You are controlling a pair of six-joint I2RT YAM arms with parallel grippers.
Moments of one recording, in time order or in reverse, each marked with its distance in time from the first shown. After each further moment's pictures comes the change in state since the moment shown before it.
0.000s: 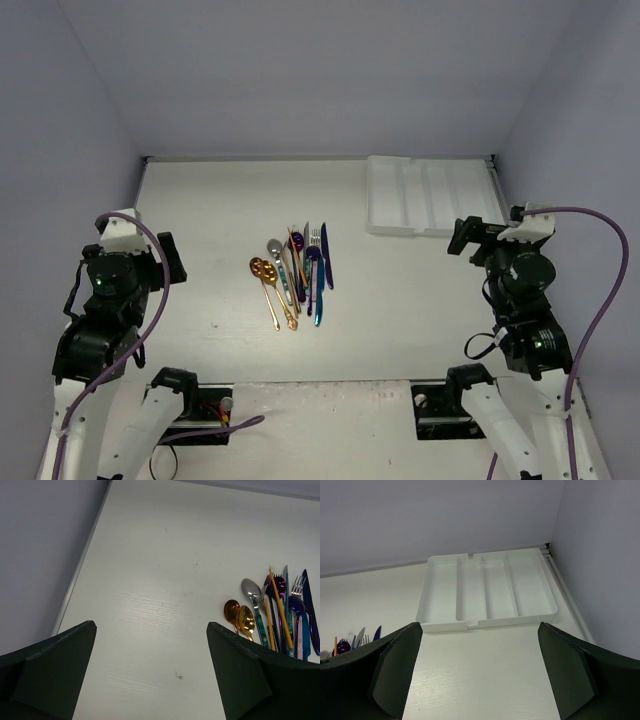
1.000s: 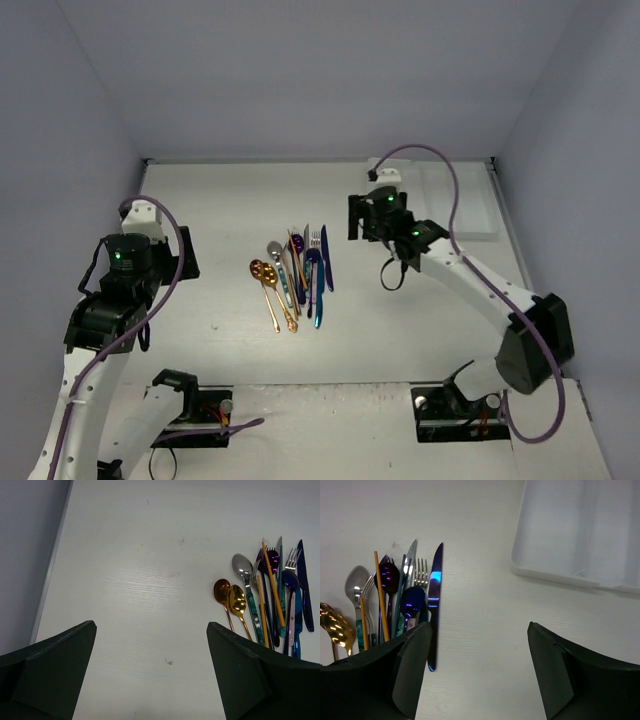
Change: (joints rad) left arm -0.017 0.125 0.036 -0.045 0.073 -0.032; right arm 0.410 0.882 0.268 0.036 0.059 0.232
